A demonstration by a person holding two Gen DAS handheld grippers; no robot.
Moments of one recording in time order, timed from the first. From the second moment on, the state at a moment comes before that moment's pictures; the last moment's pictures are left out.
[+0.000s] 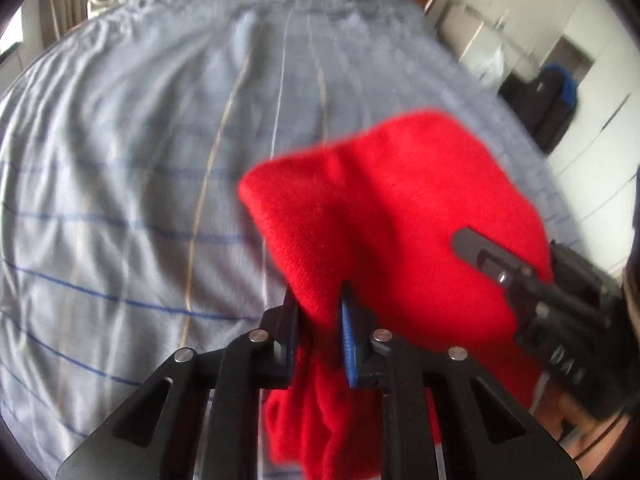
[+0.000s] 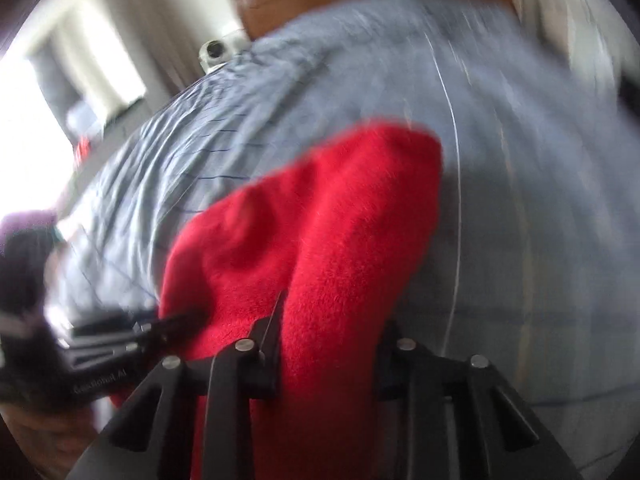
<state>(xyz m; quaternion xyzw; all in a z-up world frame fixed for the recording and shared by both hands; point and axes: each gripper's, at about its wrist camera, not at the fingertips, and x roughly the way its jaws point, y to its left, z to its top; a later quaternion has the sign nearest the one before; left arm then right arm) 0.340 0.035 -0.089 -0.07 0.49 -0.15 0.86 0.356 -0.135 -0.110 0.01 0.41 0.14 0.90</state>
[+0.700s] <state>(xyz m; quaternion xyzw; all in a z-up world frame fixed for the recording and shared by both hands) 0.166 0.094 -0.078 0.03 0.37 -0.02 0.93 0.207 -0.229 -0.143 0.04 0.44 0.08 0.90</state>
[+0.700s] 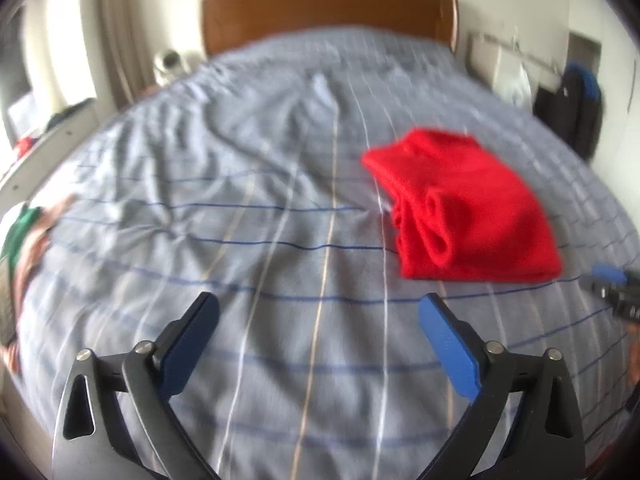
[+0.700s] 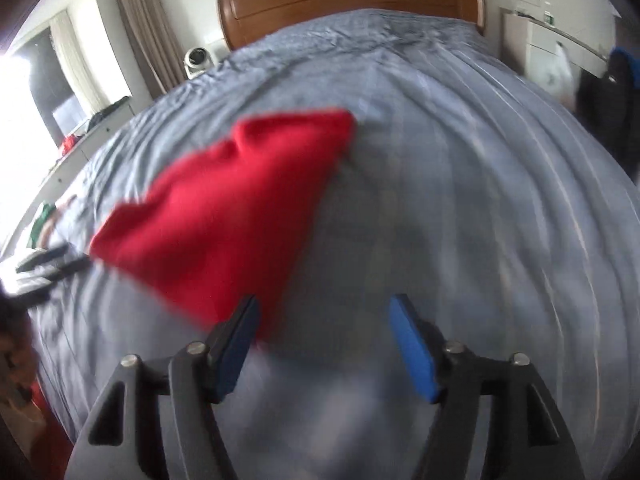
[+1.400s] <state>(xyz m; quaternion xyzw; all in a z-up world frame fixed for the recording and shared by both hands) 0.082 0.058 -0.042 0.04 0.35 -0.03 0.94 0.086 -0.161 -0.082 -0.07 0.35 0.09 0.93</state>
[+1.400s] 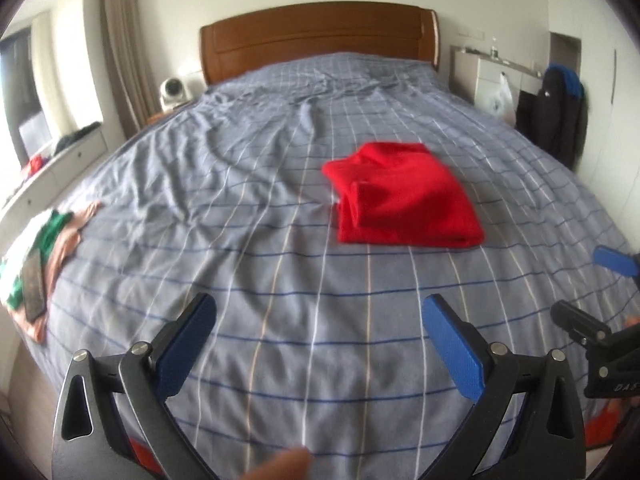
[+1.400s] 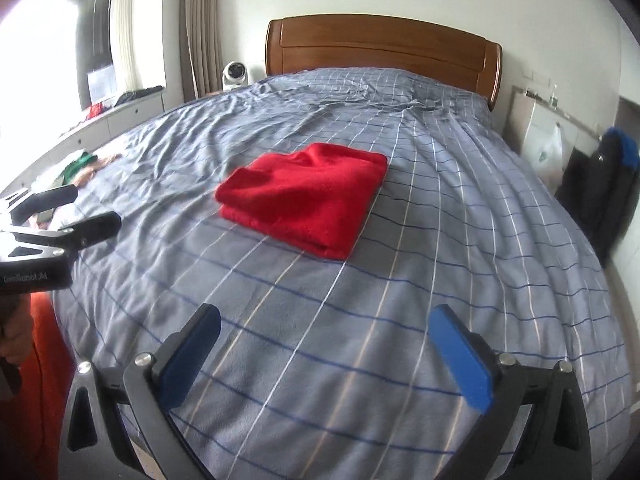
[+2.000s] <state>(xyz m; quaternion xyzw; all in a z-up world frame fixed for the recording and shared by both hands) 0.073 0.057 -0.015 0.01 0.36 0.01 0.93 0.078 -0.166 -0.047 -0.05 0.38 0.05 0.92</state>
